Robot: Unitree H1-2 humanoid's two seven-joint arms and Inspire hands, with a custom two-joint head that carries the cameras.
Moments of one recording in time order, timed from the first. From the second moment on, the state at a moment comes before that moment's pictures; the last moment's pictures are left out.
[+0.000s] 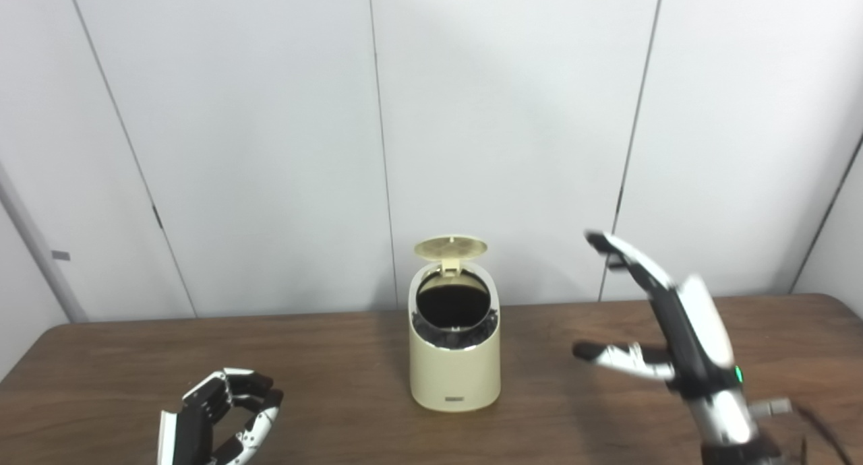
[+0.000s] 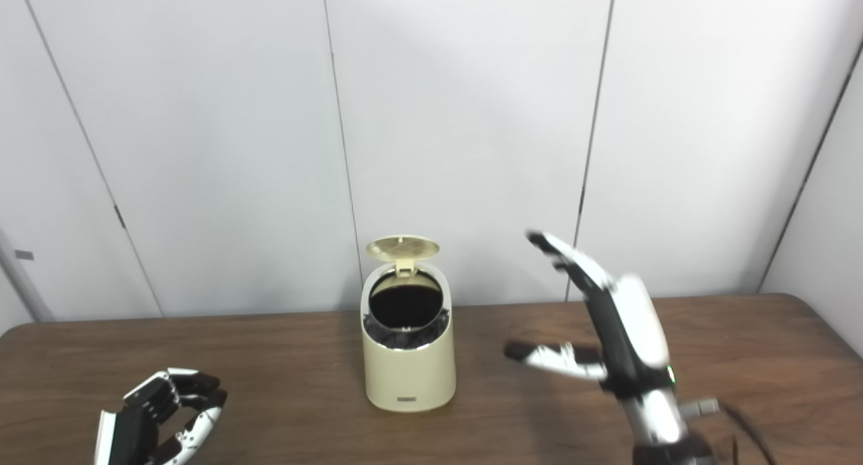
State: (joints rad) left arm -0.12 0.14 0.06 0.13 0.10 -0.44 0.24; right arm -0.34 -0.31 -0.01 -0.21 -0.57 -0.20 -0.09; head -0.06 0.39
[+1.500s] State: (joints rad) left arm -0.12 0.15 0.00 0.12 0.14 -0.44 0.28; right arm -0.82 -0.35 0.30 0.05 -0.75 0.05 0.32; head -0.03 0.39
